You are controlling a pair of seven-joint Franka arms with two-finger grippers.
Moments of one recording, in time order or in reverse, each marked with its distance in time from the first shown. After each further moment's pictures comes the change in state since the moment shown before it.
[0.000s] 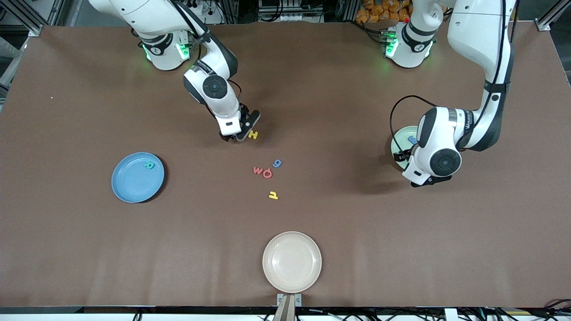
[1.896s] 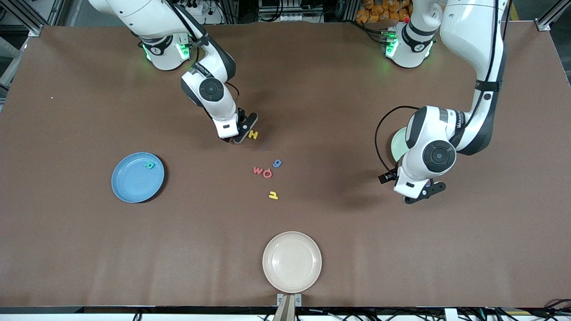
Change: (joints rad) left arm -0.029 0.027 -0.042 0.121 -0.042 0.156 -0.223; right arm -0.005 0.008 -0.012 0.001 0.000 0.020 -0.012
